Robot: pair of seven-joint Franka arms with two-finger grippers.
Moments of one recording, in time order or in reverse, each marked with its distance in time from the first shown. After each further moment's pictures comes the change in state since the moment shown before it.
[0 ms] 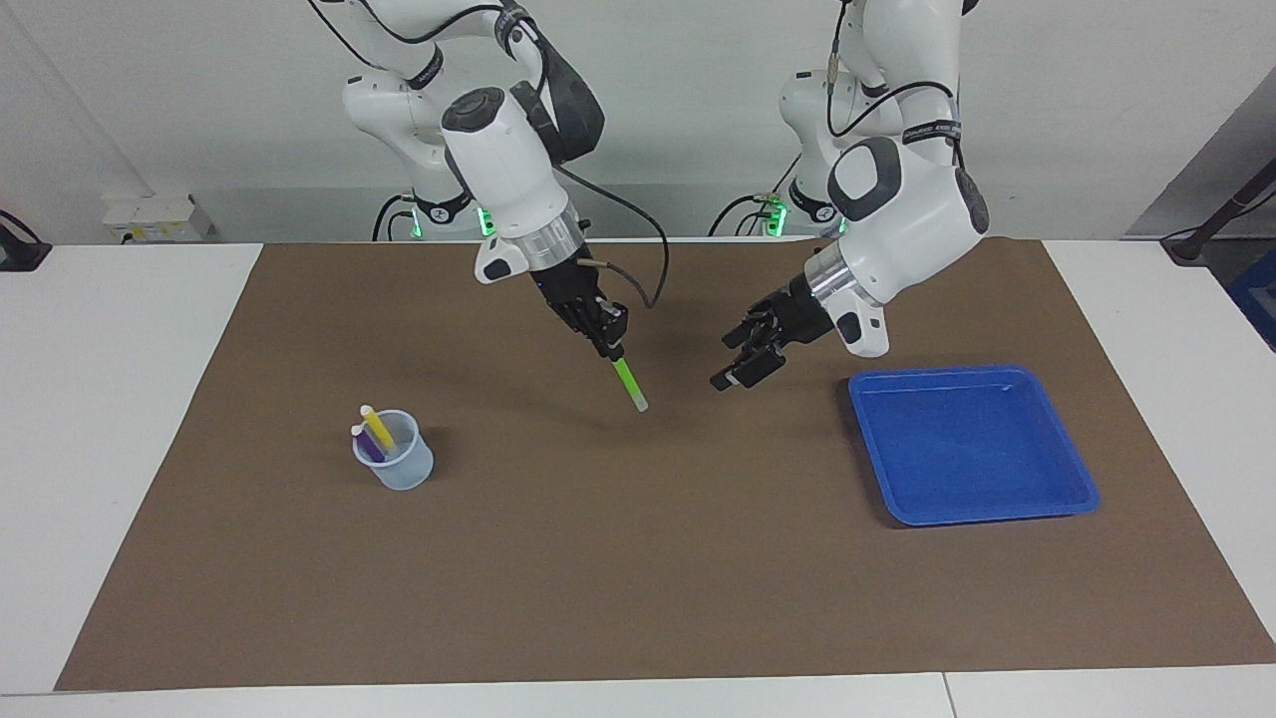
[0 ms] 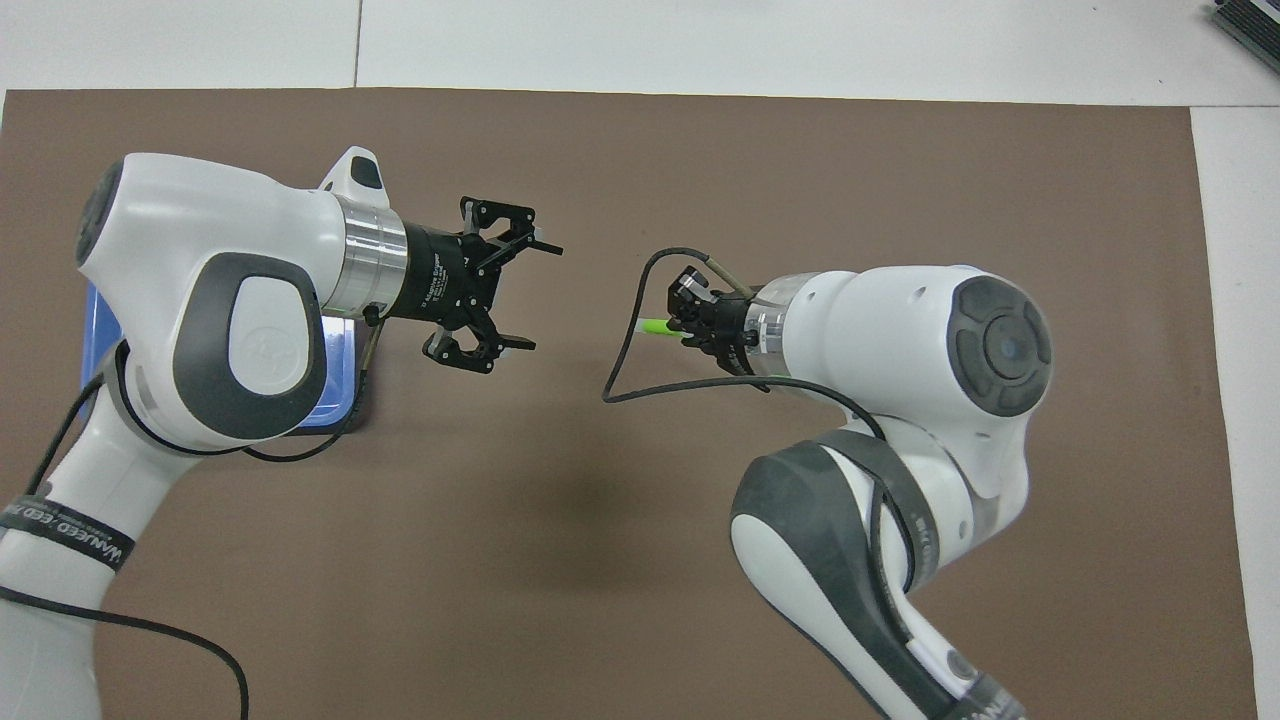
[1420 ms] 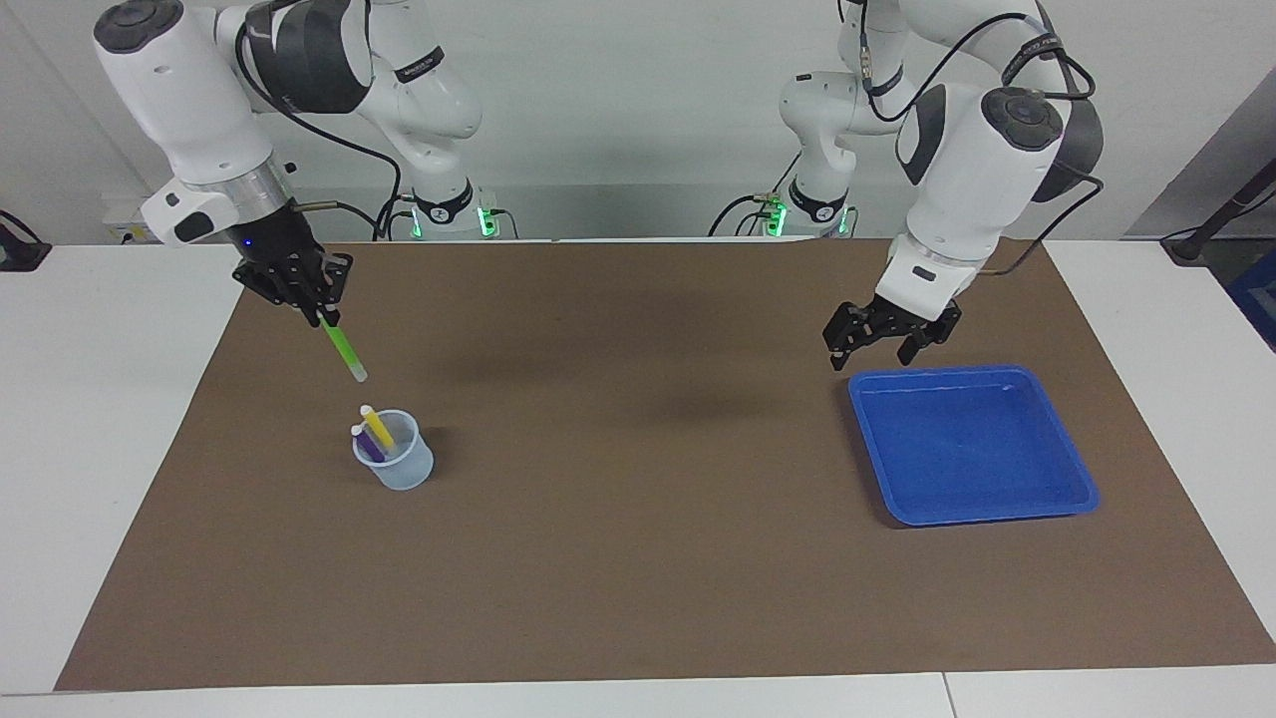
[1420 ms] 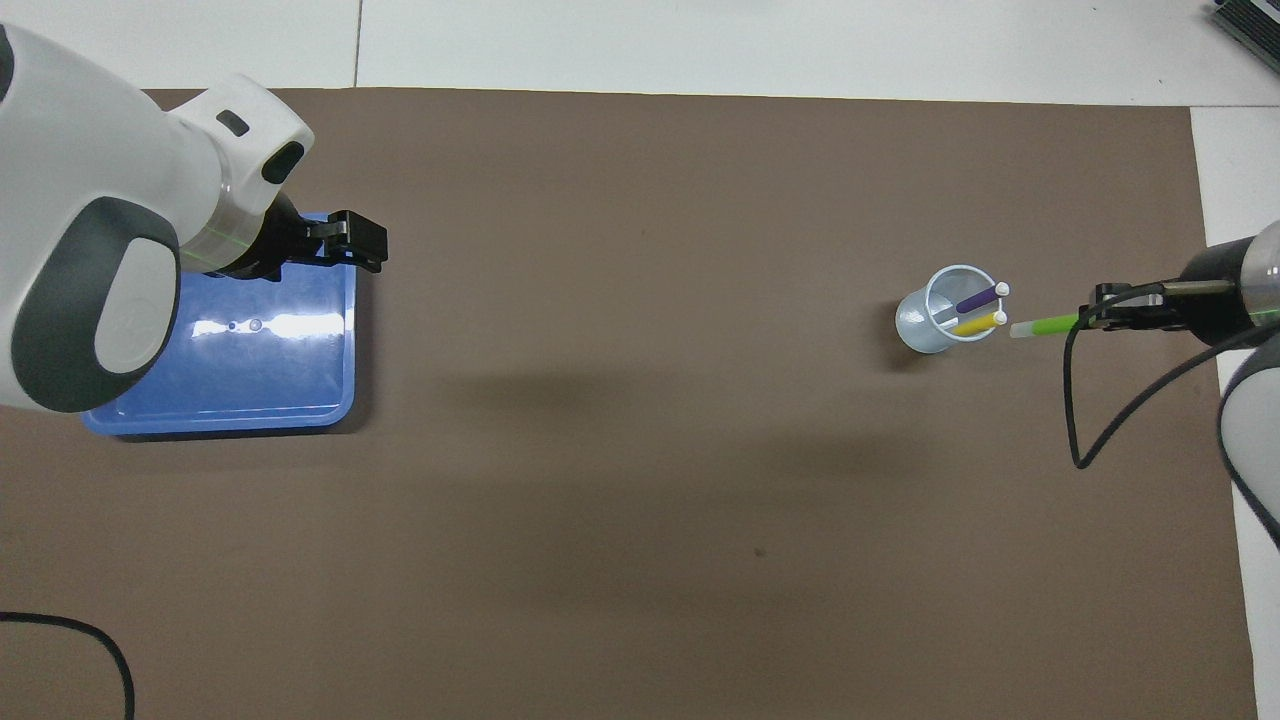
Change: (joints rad) left arm 0.094 -0.008 0.012 0.167 0.688 -0.237 0.842; right arm -0.376 -0.128 -0.107 0.066 -0.130 -0.377 -1.023
